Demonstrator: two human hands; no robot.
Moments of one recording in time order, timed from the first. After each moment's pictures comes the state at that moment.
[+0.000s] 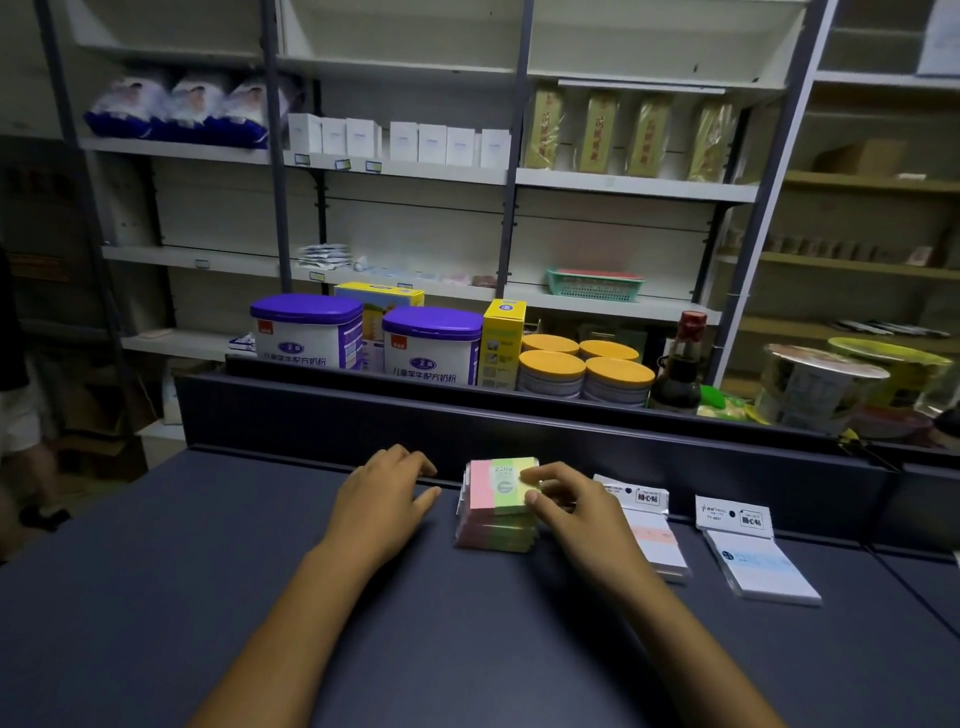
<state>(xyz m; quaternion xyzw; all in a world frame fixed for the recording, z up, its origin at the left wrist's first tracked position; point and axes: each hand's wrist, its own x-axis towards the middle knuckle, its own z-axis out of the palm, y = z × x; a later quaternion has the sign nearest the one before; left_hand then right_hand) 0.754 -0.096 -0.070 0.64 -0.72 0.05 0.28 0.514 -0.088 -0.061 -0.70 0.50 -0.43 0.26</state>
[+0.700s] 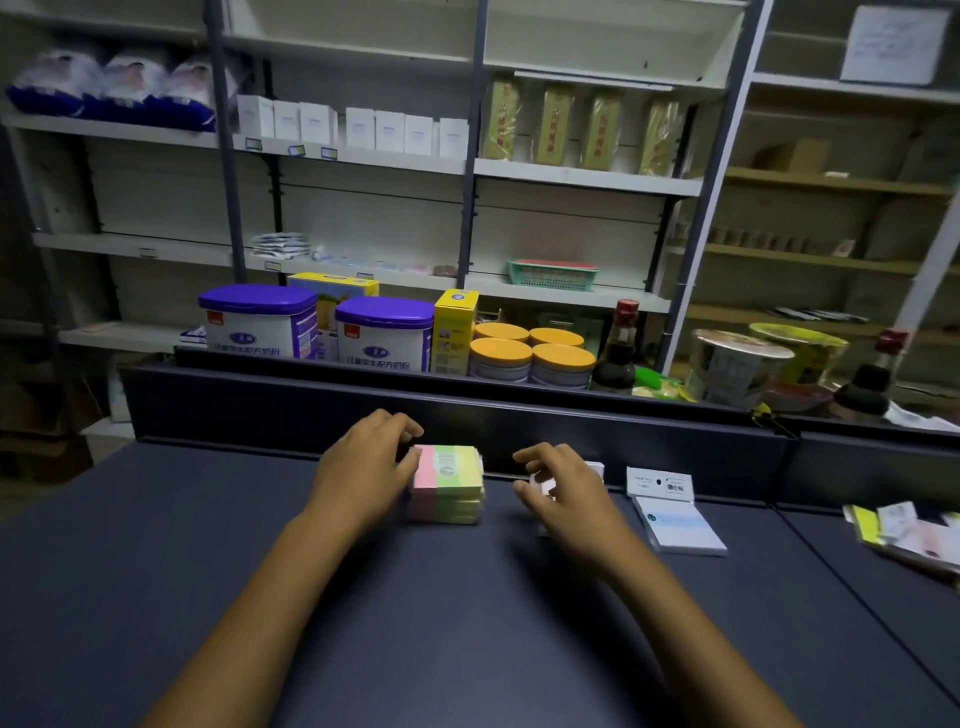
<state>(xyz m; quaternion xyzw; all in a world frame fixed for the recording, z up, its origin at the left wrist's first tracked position) 0.718 -0.085 -0.043 0.61 -0.72 0.03 0.34 0.469 -0.066 -0.048 -0.76 0.54 -0.34 0.12</state>
